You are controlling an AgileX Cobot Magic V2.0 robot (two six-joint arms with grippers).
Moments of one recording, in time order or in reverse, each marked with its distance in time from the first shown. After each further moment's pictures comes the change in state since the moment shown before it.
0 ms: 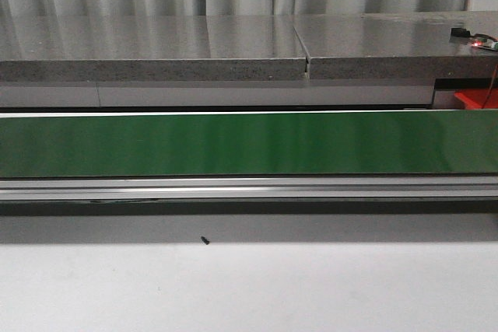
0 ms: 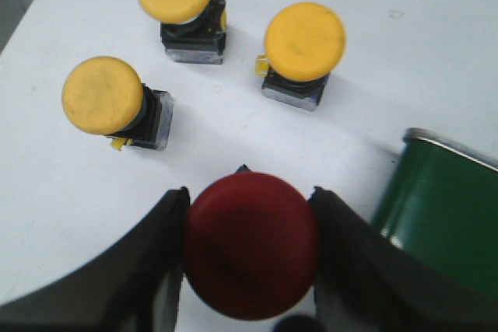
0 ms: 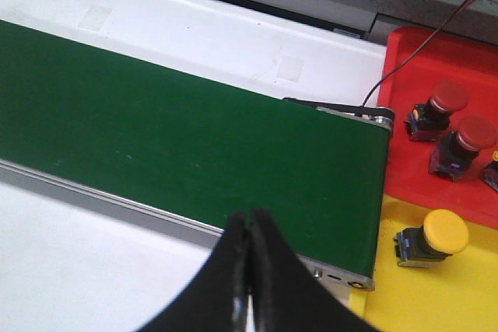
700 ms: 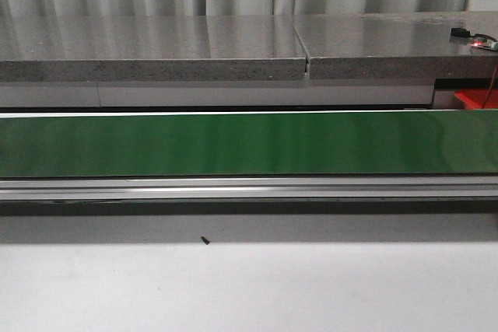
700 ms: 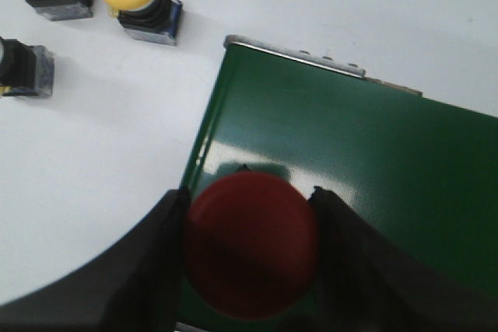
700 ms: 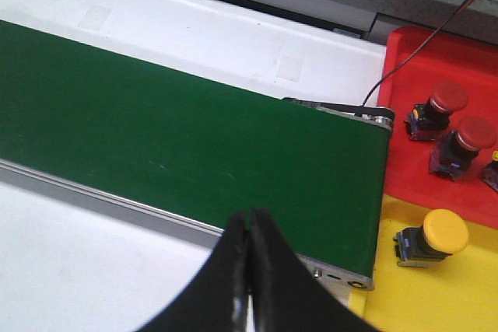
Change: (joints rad) left arm -0.171 -0.144 0.051 -0.053 0.157 0.009; right arm 0.000 0.000 0.000 0.000 0.000 0.000
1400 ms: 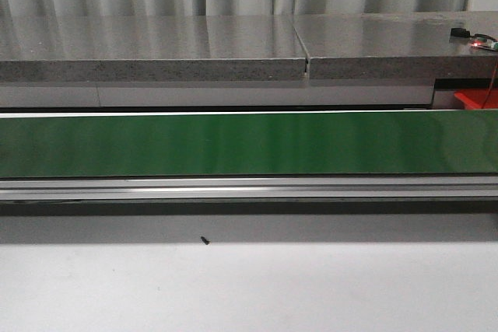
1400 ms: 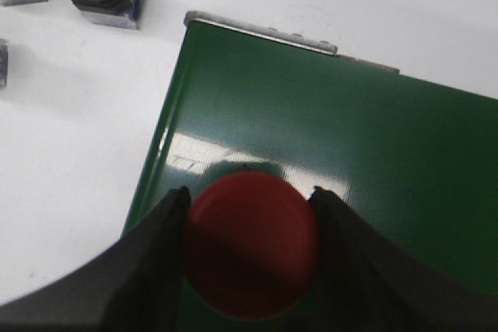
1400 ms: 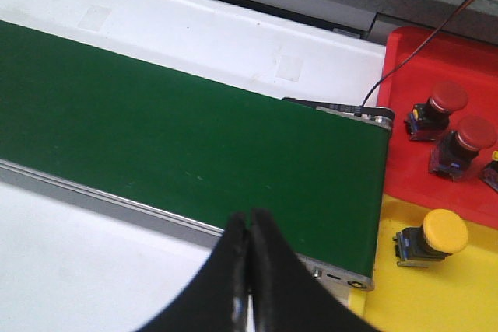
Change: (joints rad) left arm -0.024 -0.002 0.078 -0.020 -0.075 0.000; right arm 0.000 0.000 0.000 0.000 0.000 0.000
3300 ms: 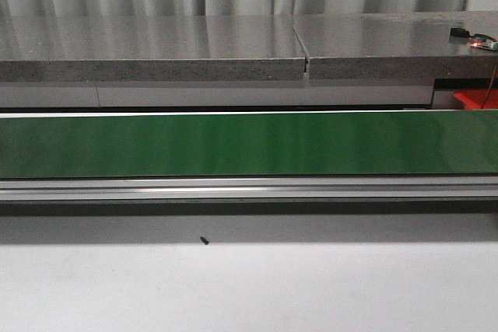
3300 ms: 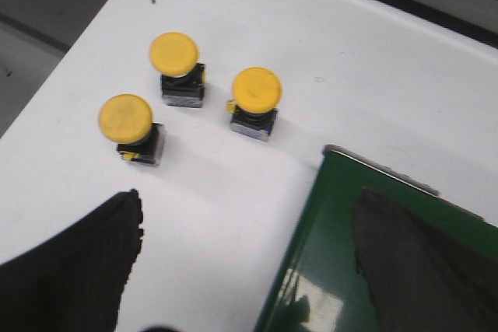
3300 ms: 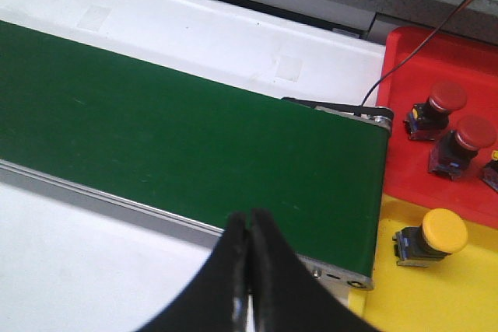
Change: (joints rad) left arm 0.249 -0.108 -0.050 -0.080 -0.075 0.078; right arm 0.000 0.000 0.000 0.000 0.000 0.000
